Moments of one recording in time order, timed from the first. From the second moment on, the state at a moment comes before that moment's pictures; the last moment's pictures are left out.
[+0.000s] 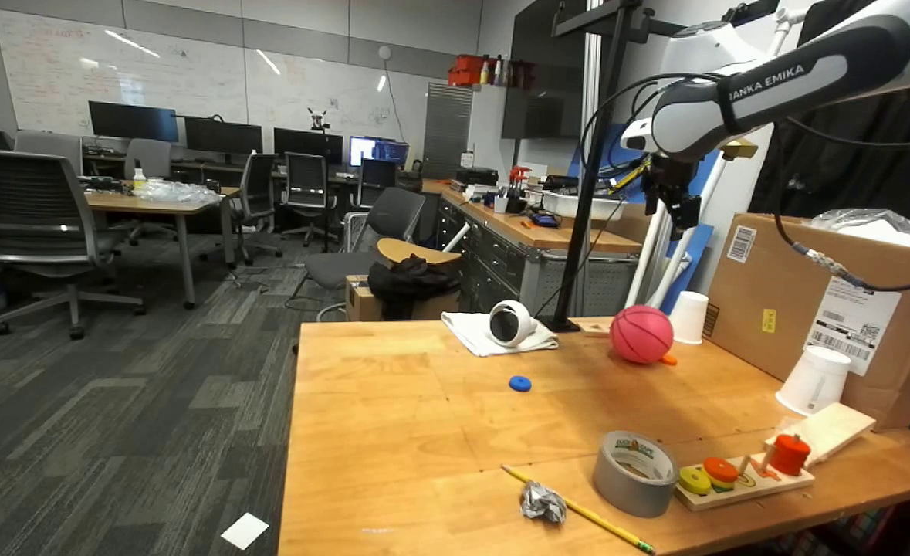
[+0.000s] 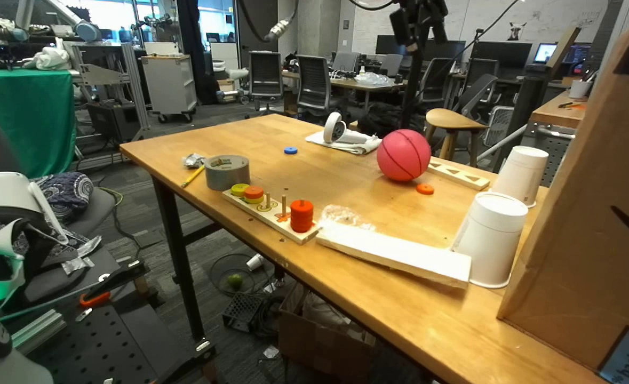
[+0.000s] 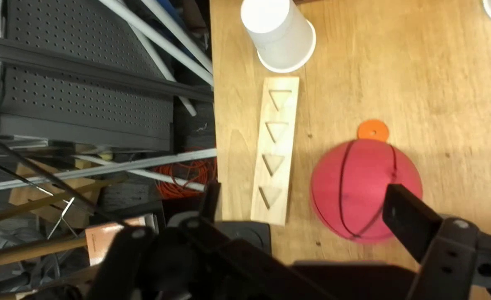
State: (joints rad) arm 0.01 0.38 -0.06 -1.42 -0.46 2.14 -1.31
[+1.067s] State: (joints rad) arm 0.00 0.26 0.08 -1.78 0.17 2.03 -1.19
